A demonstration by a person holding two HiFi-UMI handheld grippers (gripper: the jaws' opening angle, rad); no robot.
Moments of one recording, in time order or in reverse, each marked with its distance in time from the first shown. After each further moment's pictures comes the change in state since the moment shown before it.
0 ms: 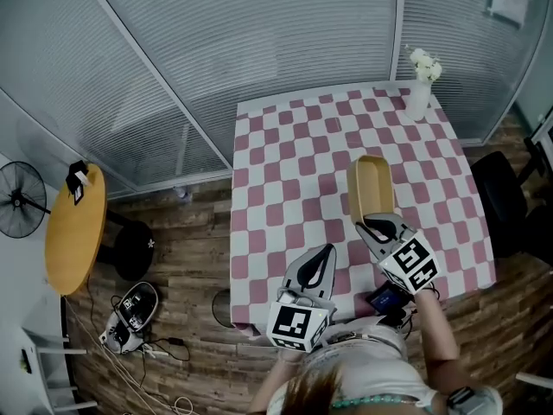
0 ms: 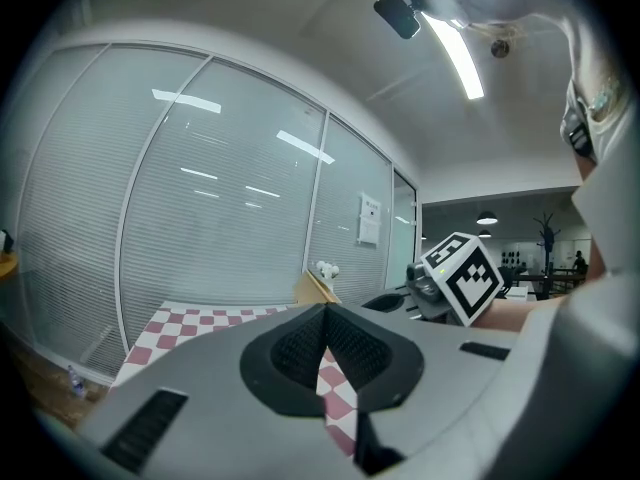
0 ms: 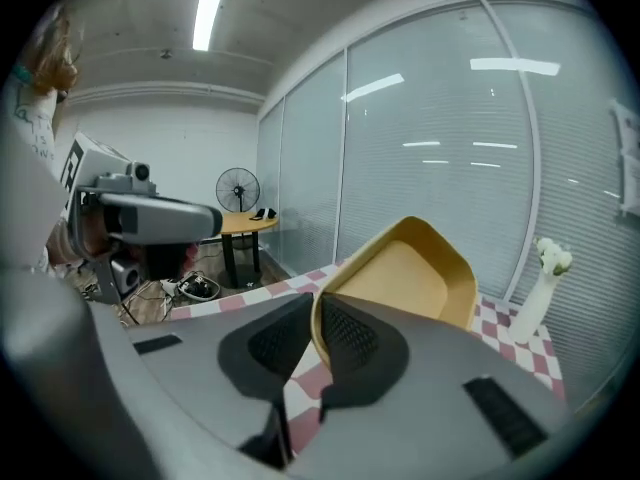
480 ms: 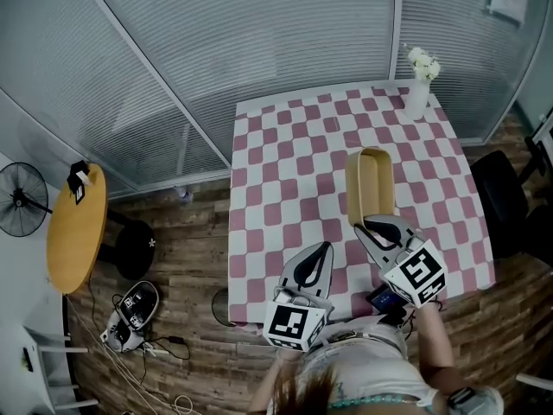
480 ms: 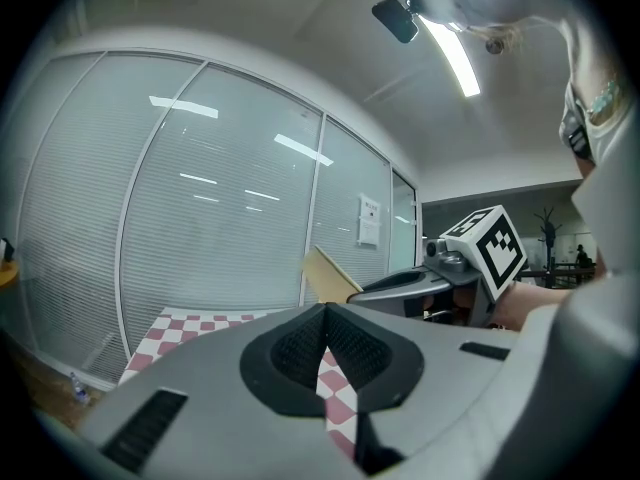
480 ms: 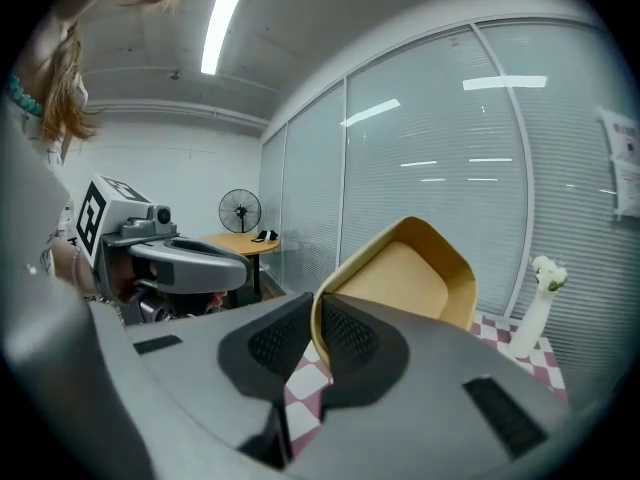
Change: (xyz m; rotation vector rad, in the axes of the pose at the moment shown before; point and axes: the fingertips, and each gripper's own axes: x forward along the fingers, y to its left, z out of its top) left arm 0.004 -0.007 0.008 0.025 -0.014 0.012; right arm -0.037 0.008 0.044 -0.004 -0.139 -0.005
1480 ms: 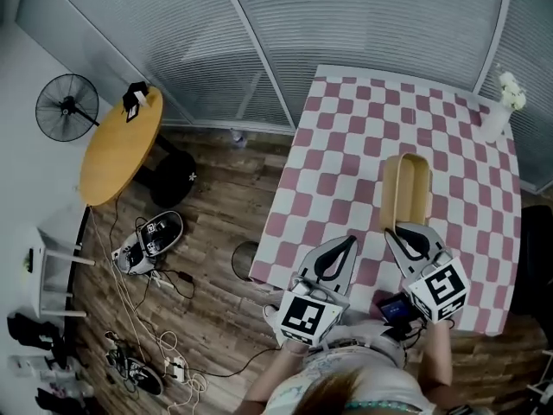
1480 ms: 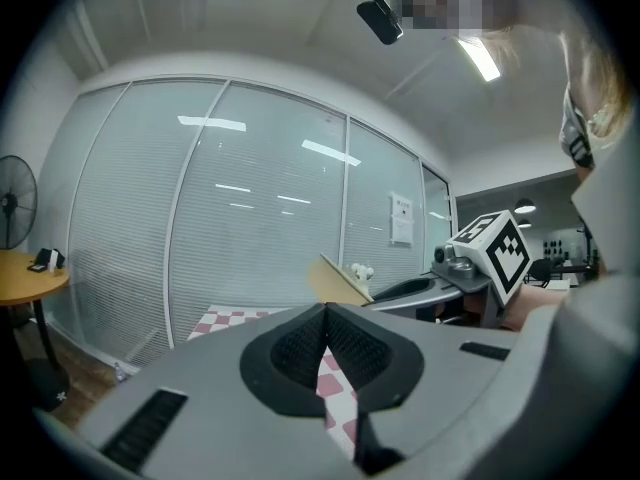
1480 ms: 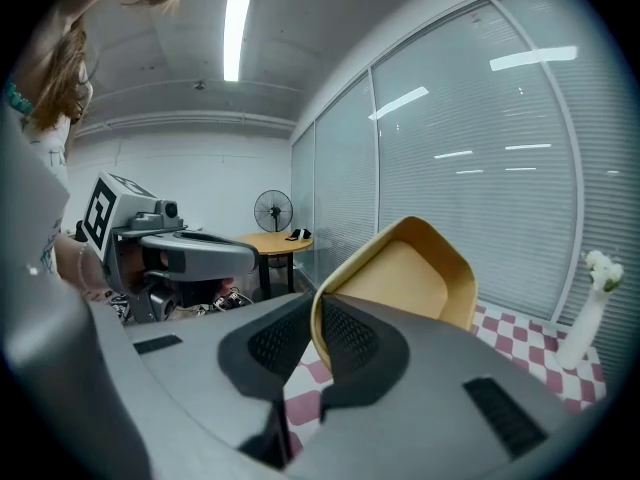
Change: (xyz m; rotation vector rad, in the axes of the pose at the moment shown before) left arm -0.044 0.030 -0.006 -0.004 -0.016 0.216; right arm 0.029 0.046 -0.005 -0.024 -0.006 0.207
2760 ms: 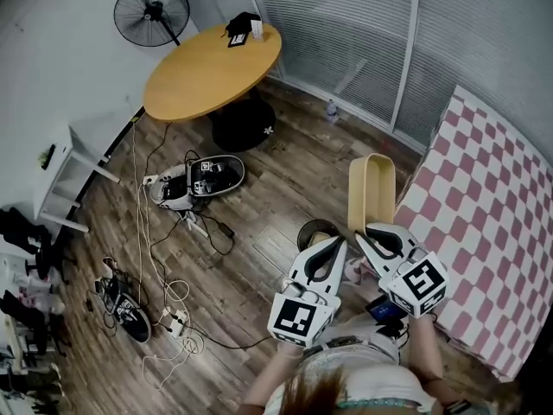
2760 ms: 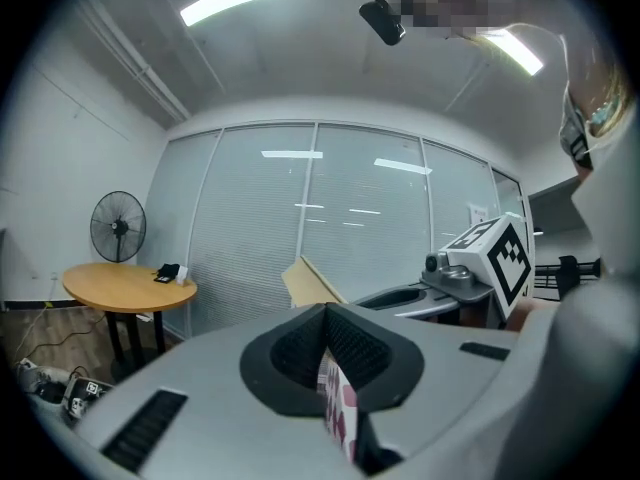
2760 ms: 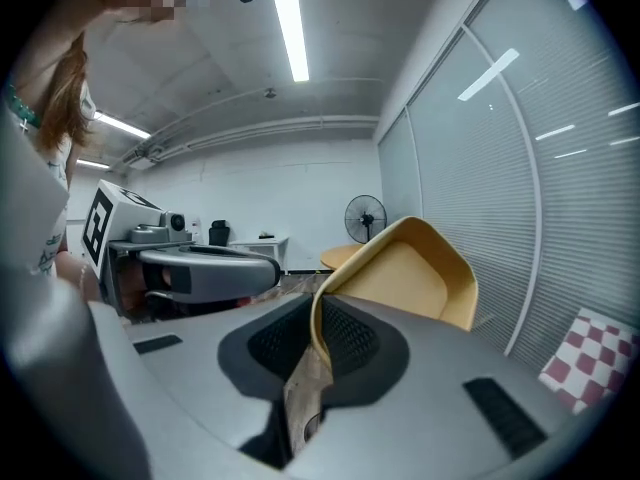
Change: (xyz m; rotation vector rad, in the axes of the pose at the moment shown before) left arm -0.318 0.273 -0.021 -0.065 -0.066 0.430; right arm 0.263 0.370 0.093 -0.081 -0.075 0.511
